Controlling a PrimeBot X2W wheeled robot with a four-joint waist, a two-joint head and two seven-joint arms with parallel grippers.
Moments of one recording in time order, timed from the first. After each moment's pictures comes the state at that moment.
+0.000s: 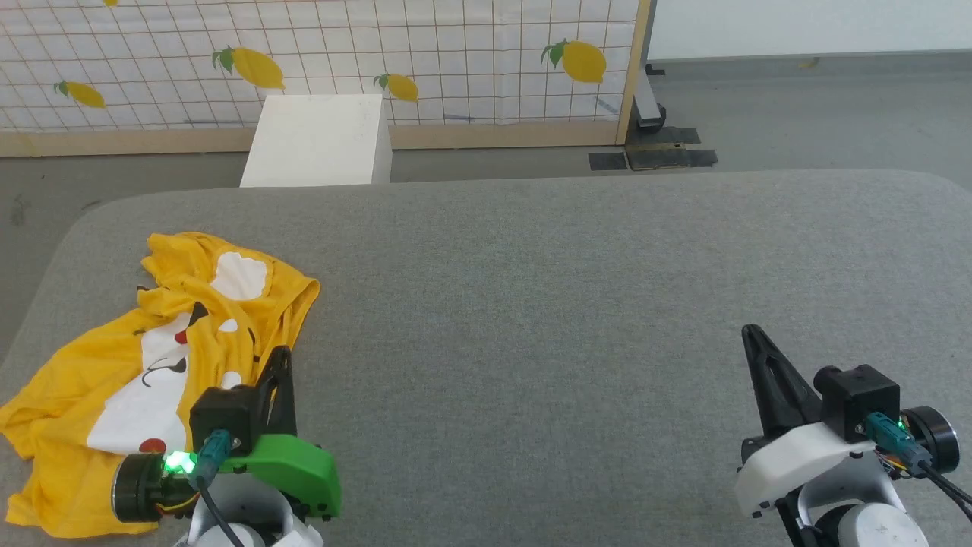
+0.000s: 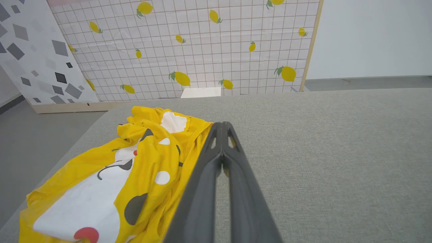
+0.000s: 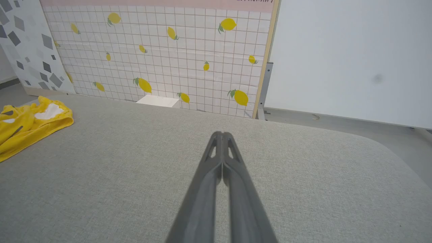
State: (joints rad) left arm -0.01 0.05 0.00 0.00 -0.01 0.00 0.00; right arm -0.01 -0.05 0.00 0.01 0.01 0.13 0.00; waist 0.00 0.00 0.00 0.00
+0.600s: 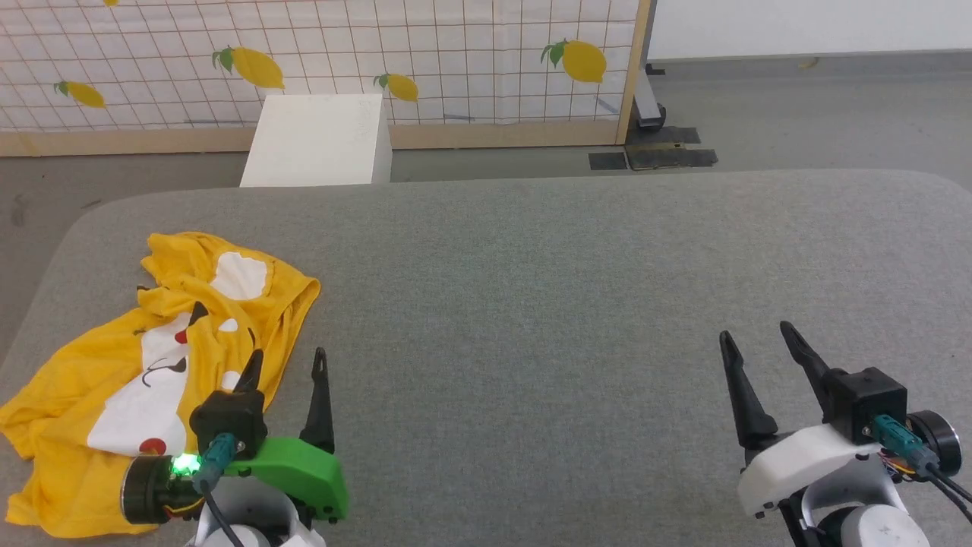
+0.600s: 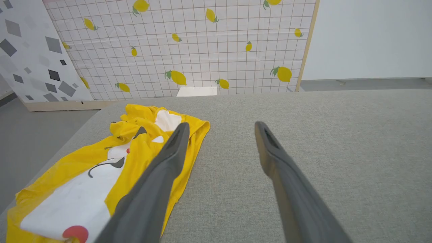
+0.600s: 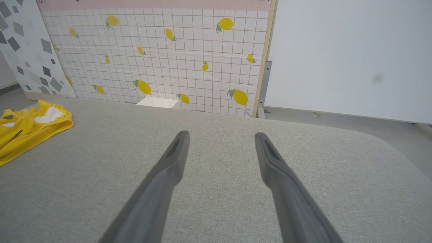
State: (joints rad) left arm -0.01 0.05 -0.02 0.02 -0.03 0.00 -0.02; right arm -0.01 -0.05 -0.01 0.02 0.03 0.13 -0.02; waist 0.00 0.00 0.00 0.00
